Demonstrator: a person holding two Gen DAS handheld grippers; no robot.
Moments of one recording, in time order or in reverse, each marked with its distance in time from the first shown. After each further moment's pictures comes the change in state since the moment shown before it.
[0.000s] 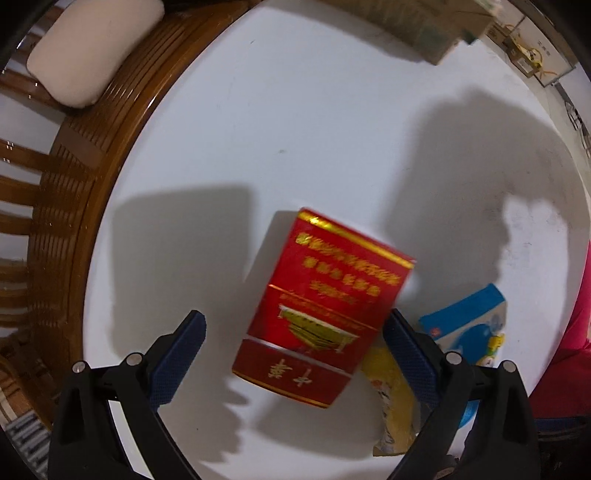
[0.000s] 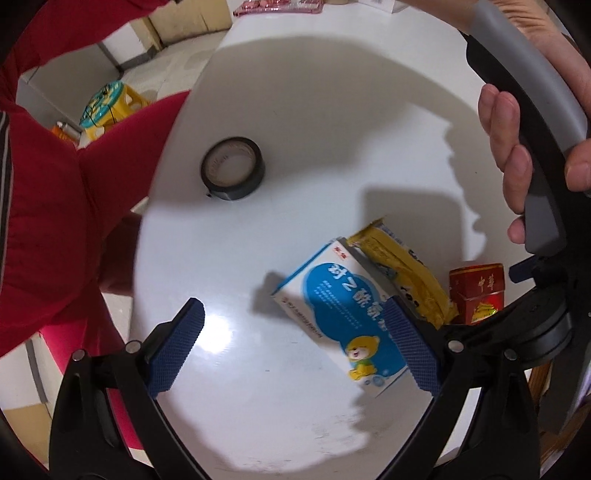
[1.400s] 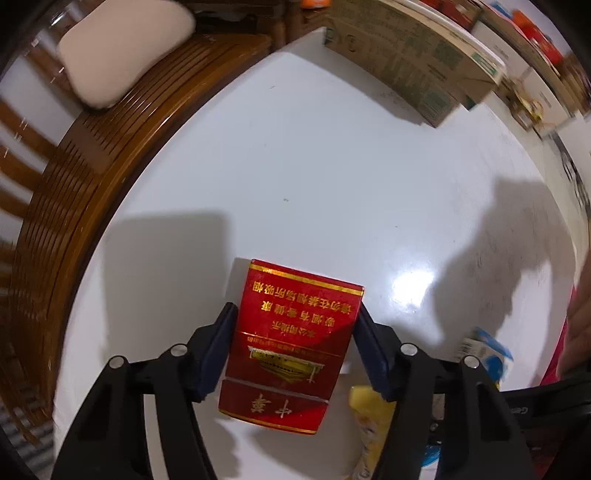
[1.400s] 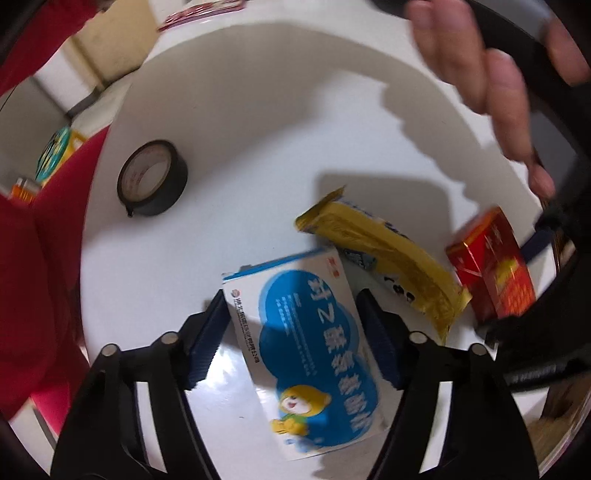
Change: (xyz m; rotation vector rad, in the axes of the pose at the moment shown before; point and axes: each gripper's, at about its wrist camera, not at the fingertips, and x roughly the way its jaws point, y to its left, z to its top) left arm -0.008 0.008 -0.002 -0.144 -0.181 -0.053; right arm 0.036 -0.034 -0.013 0.261 -0.069 -0.101
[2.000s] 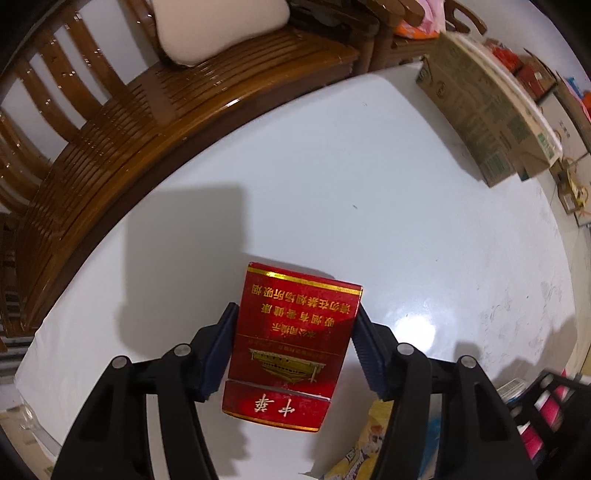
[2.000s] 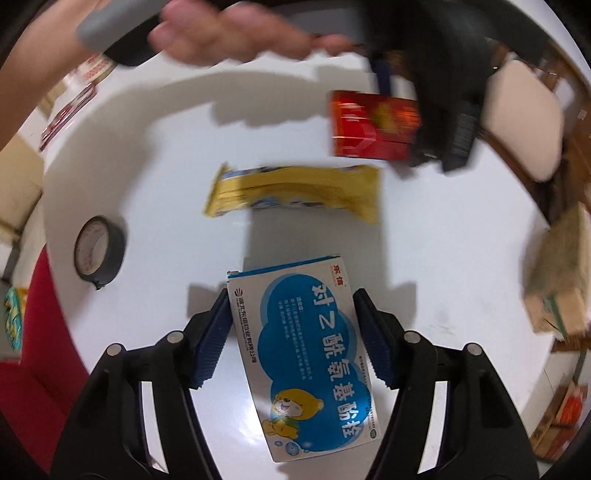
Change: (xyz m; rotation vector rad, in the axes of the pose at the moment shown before) left arm -0.023 0.011 -0.014 -0.305 -0.046 0.095; right arm -0.036 -0.022 -0.055 0.608 -0.088 -0.225
